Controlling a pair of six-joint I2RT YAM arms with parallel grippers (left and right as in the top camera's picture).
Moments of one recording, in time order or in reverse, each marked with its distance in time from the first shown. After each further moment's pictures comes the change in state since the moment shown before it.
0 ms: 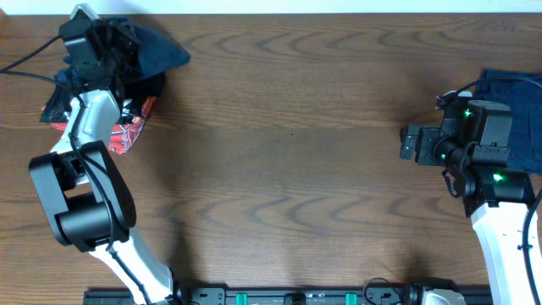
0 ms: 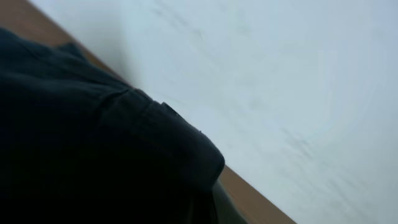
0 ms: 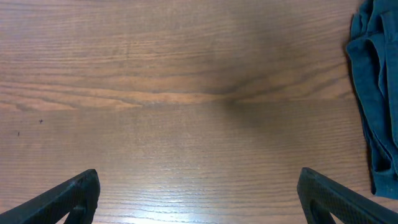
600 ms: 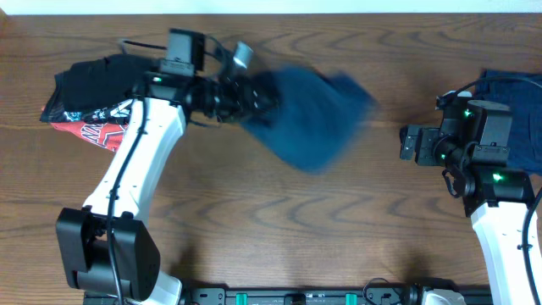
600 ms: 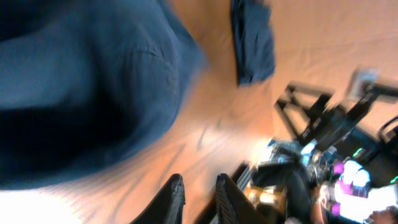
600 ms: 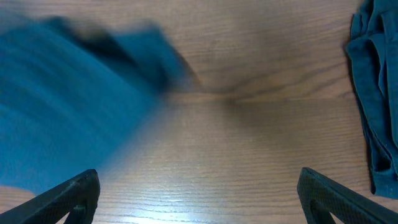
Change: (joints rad) left arm -0.459 -0.291 0.019 -1.028 0.578 0.402; right arm 0.000 0.000 0.000 -0.002 0.000 -0.003
